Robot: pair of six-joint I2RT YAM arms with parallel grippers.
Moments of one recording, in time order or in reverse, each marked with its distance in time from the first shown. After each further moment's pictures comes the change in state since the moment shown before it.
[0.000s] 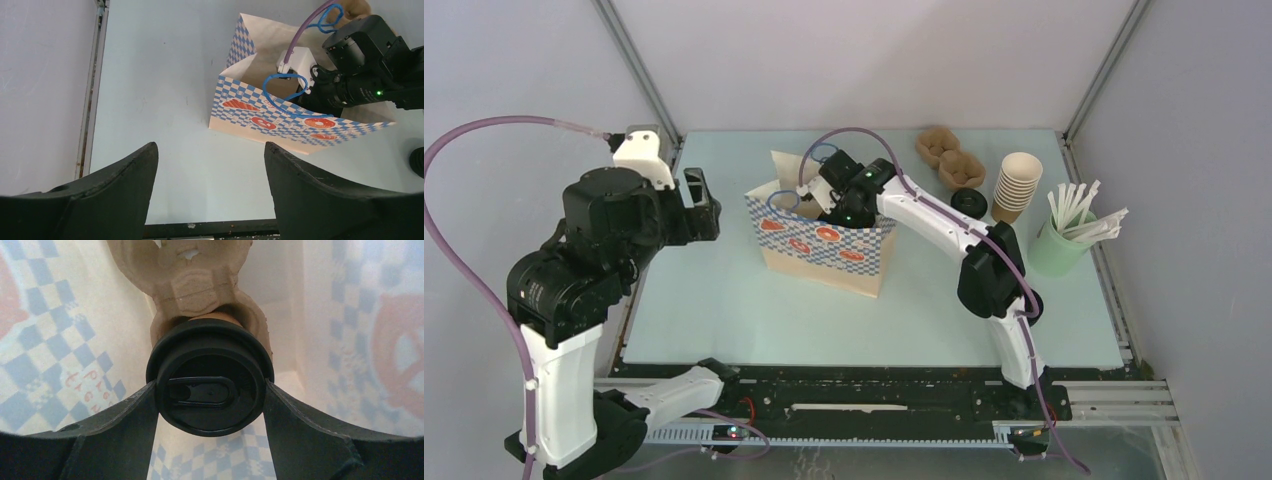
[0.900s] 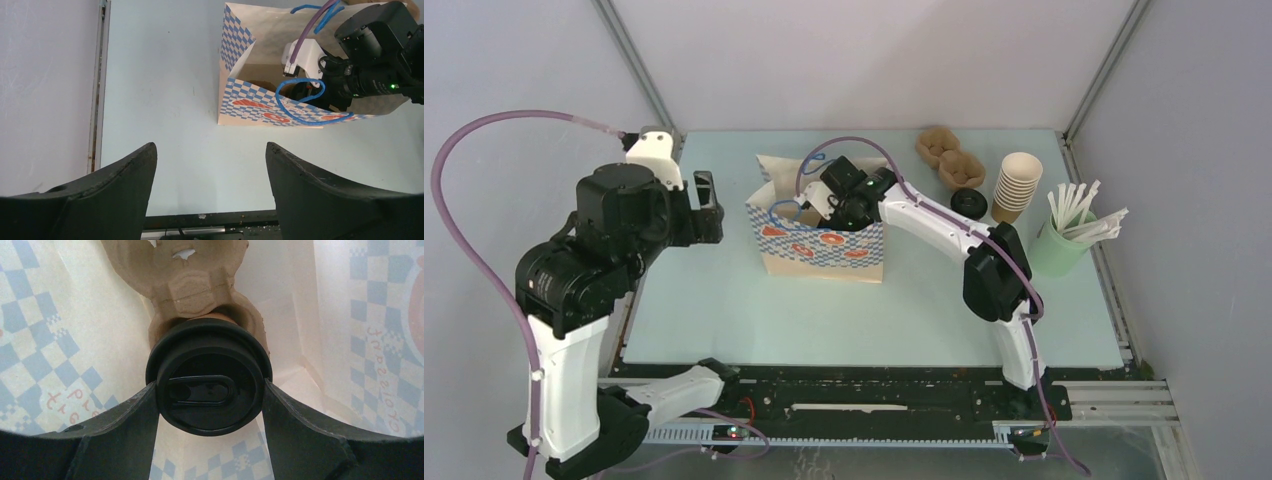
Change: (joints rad) left arm 0.000 0.019 0.000 -0.029 0.004 0.034; right arm 0.010 -0.029 -0.130 0.137 0.025 -0.135
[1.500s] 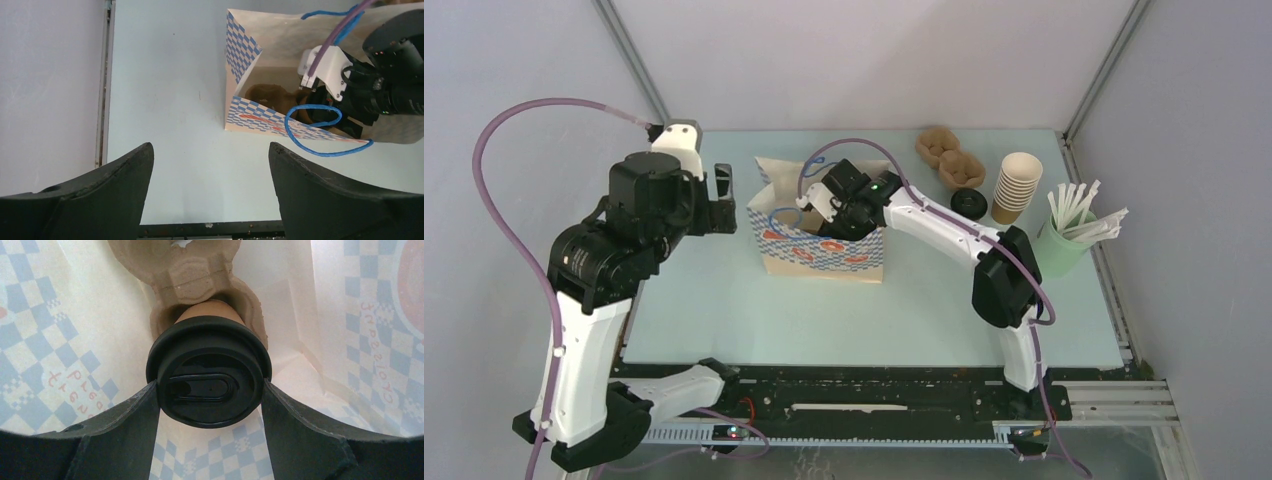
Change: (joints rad) left arm 0.000 0.016 -0.093 0.099 -0.040 0.037; right arm 0.007 -0.092 -0.064 0.017 0.052 0.028
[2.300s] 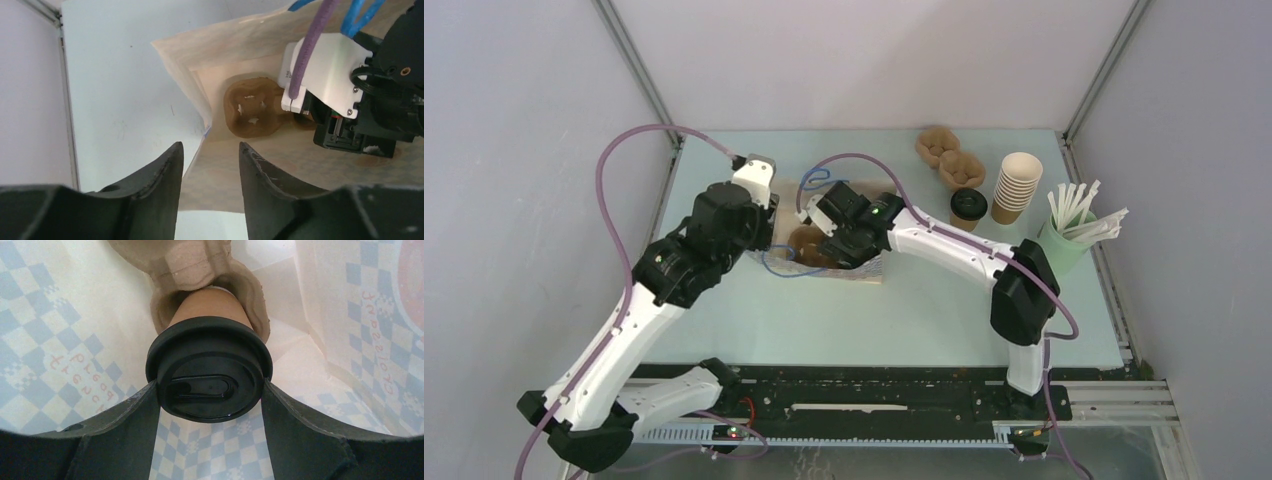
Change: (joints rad) left arm -0.145 -0.126 -0.599 0.479 0.034 0.140; right arm 0.112 -0.135 -0.167 0.063 0.200 0.117
